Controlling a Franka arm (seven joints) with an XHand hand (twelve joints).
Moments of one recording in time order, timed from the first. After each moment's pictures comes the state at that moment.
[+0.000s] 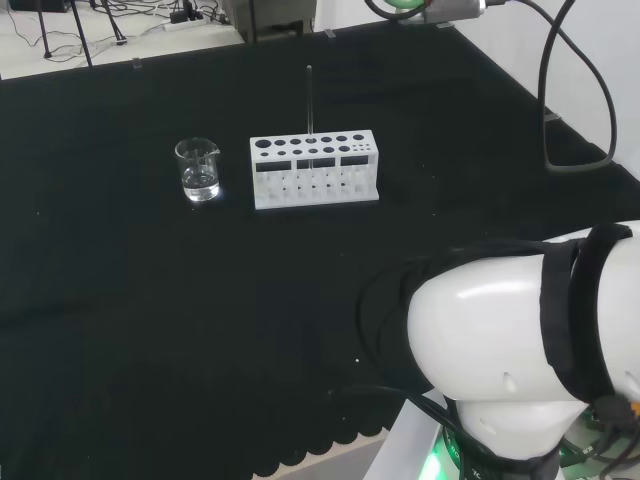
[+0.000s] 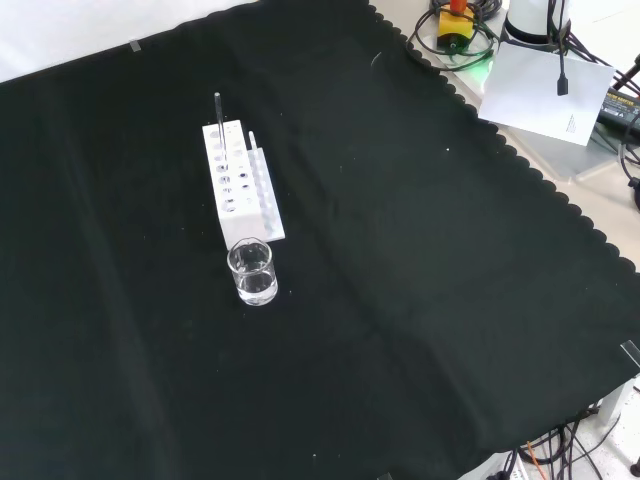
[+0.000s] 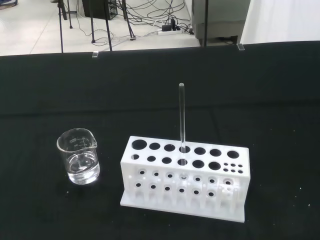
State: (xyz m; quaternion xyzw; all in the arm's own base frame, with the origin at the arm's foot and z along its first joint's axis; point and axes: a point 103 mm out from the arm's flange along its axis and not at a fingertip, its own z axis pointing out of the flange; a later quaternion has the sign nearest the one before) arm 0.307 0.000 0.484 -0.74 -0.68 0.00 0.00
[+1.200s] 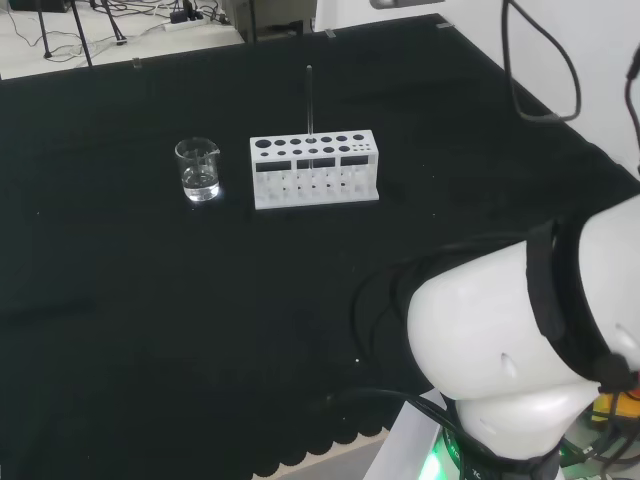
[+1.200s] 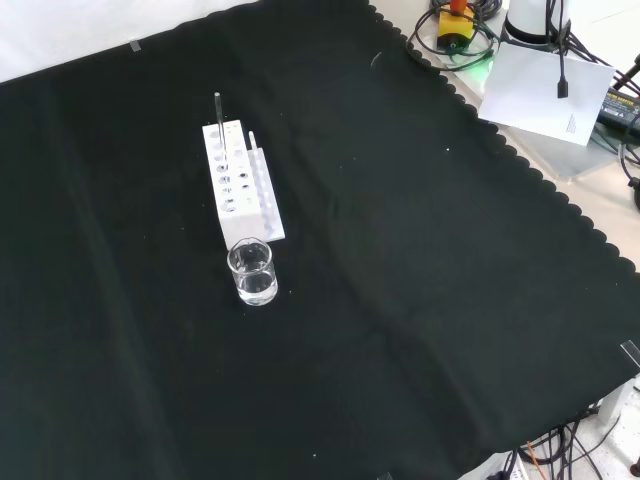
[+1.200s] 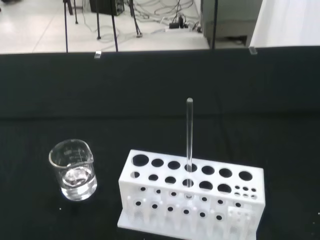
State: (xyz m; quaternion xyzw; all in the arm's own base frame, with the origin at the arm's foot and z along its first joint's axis) arm 0.379 -0.002 0.464 -0.73 -0.69 0.01 0.01
